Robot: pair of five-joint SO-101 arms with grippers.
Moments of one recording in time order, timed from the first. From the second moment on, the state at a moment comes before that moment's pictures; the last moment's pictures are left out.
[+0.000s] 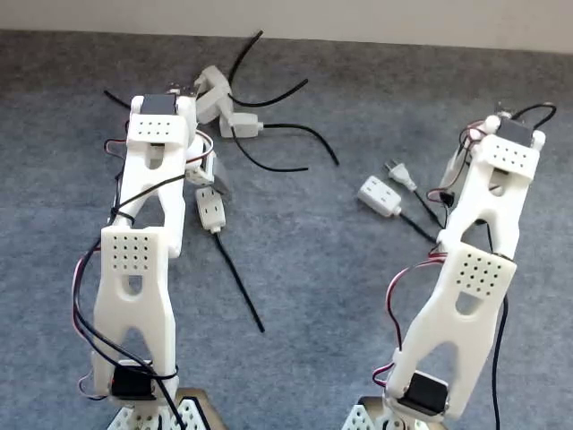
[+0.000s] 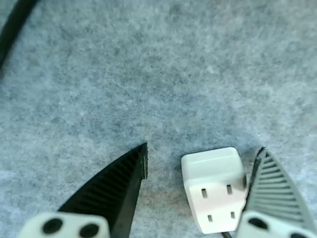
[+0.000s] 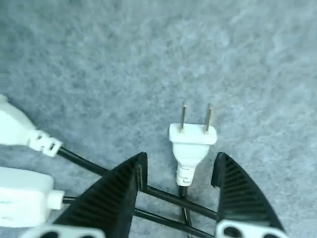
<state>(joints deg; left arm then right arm) -5.3 59.0 -57.8 98.5 3.9 16.8 58.3 -64.7 98.1 -2.2</state>
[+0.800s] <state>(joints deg) -5.3 59.0 -57.8 98.5 3.9 17.3 63.0 -64.8 95.9 -2.3</state>
